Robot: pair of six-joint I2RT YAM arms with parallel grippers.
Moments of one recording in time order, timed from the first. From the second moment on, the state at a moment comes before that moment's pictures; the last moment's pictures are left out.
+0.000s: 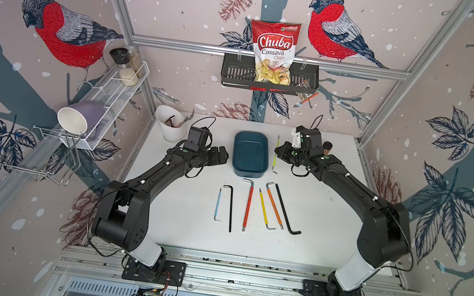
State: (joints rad) left arm -0.24 1.55 1.10 -0.36 0.25 -0.48; right arm 0.48 1.75 1.41 -0.28 -0.27 0.61
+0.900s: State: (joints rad) left arm -0.22 1.48 1.10 -0.42 0.27 -0.44; right arm 0.59 2.39 2.02 -0.34 -0.26 0.69
